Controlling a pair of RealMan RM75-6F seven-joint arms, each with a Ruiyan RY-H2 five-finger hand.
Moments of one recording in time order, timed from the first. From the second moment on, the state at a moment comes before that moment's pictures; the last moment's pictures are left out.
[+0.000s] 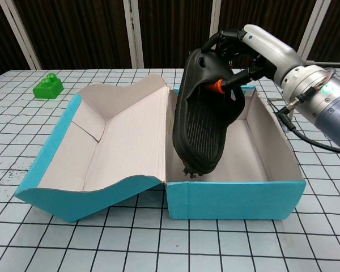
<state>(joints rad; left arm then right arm) -0.12 -1.28 -0.18 -1.35 1.48 1.66 -0.09 0.74 -1.74 0.26 -1.27 -1.29 1.23 0.25</state>
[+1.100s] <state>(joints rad) -0.12 -1.28 -0.18 -1.36 1.47 1.66 -0.08 0.75 -1.82 0.22 -1.13 -1.36 1.10 0.27</state>
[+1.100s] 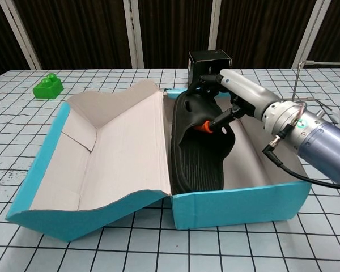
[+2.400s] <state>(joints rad) -0.12 -1.28 -0.18 -1.36 1.48 1.66 -0.07 0.79 -1.84 0.34 -1.24 -0.97 0.98 -0.15</state>
